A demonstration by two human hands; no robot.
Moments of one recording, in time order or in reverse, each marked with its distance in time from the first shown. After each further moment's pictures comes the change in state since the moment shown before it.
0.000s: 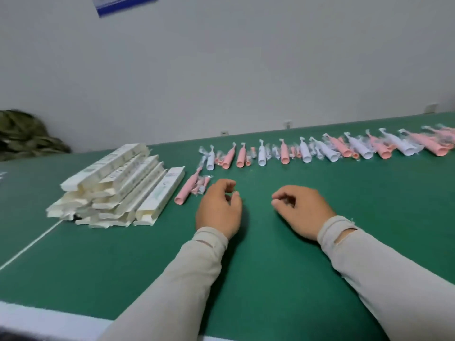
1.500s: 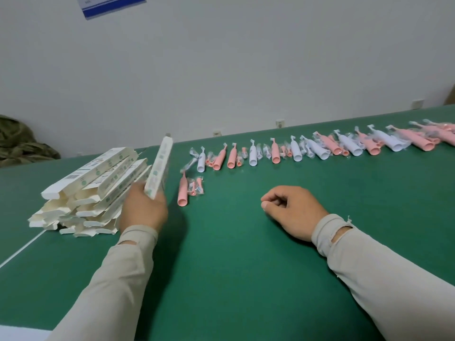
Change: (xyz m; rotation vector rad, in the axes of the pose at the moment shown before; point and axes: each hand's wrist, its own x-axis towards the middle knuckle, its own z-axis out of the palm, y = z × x) left_hand 0.034 -0.046 -0.092 0.206 0.246 -0.290; right_hand -0.004 -0.009 -0.003 0.102 -0.050 -0.007
